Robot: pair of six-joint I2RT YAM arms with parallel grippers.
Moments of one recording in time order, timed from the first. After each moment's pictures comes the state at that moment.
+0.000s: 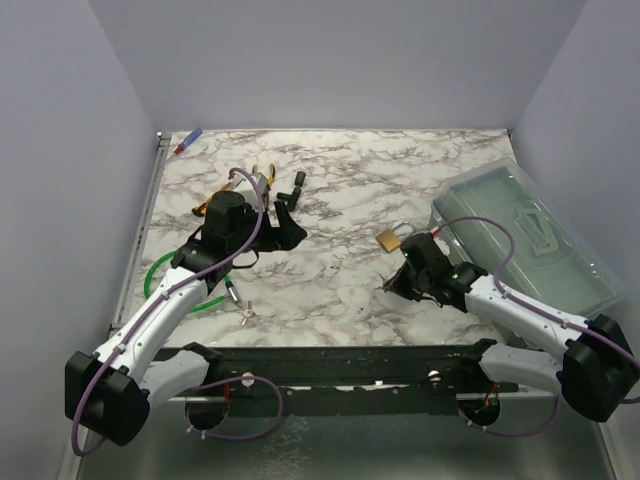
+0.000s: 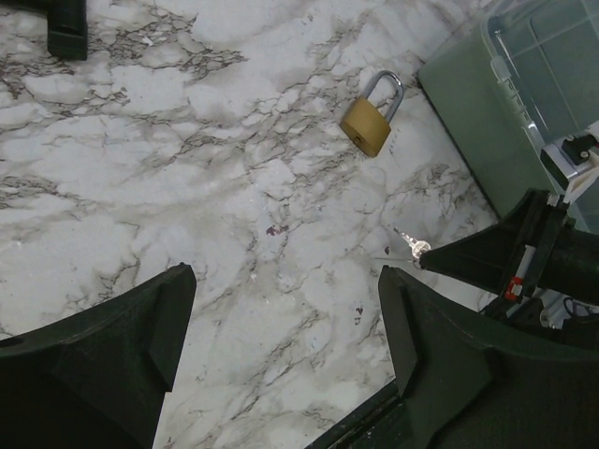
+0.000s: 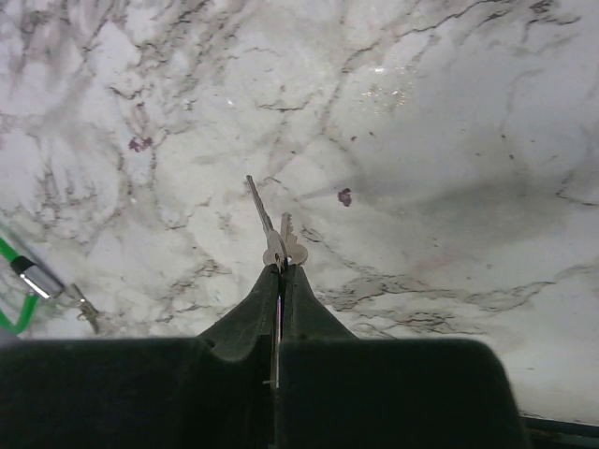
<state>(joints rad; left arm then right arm) -0.40 1.04 0.83 -0.27 0.28 -0.49 0.68 1.12 0.61 -0.47 0.14 1.13</state>
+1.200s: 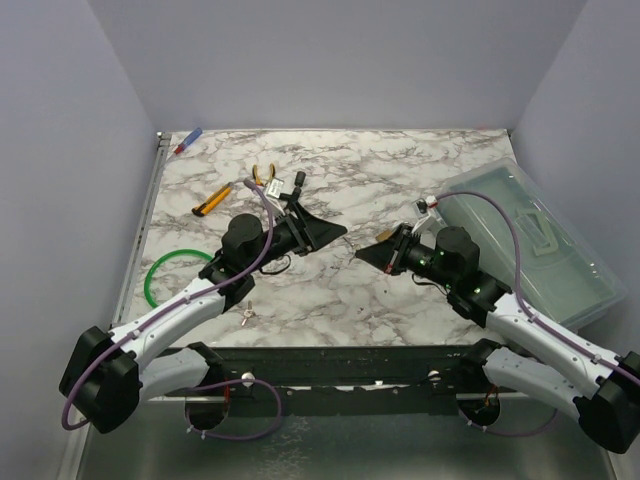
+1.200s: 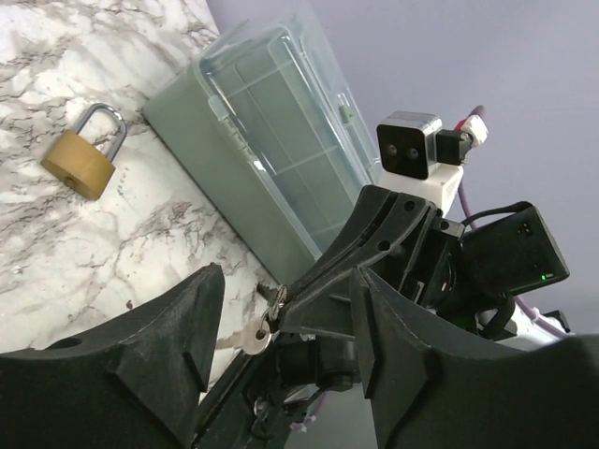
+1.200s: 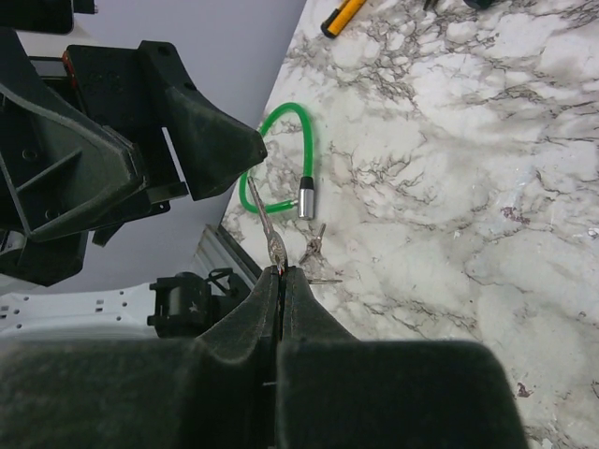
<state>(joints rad) -0.65 1.08 0.64 0.42 0.33 -1.04 0.68 0.90 0.58 0.14 -0.26 0.84</state>
